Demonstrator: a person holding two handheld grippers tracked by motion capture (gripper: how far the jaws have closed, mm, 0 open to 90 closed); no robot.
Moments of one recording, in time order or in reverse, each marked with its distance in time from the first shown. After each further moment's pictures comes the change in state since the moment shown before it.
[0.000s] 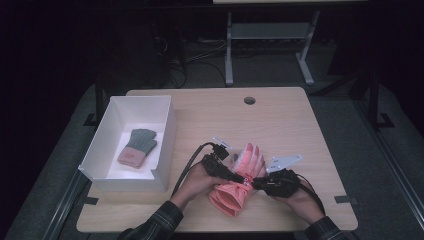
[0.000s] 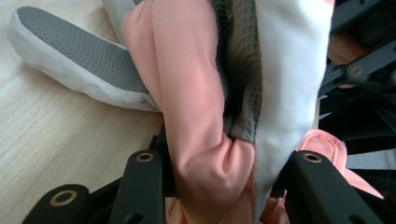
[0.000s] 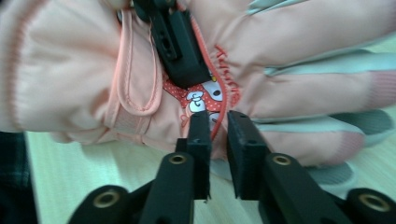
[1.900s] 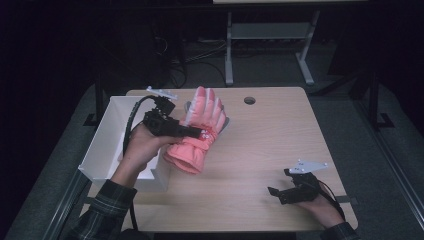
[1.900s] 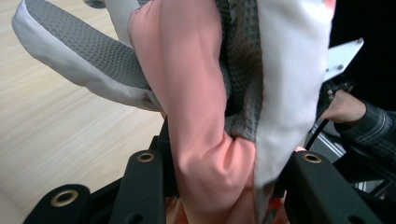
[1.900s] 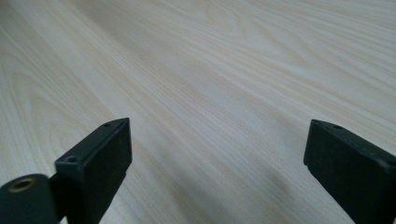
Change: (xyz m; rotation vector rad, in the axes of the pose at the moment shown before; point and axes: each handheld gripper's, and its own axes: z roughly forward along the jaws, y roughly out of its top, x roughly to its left) left arm -0.049 0.027 -0.212 -0.242 0.262 0.015; right arm -0.022 -0.045 -0.024 -0.073 -0.191 0.145
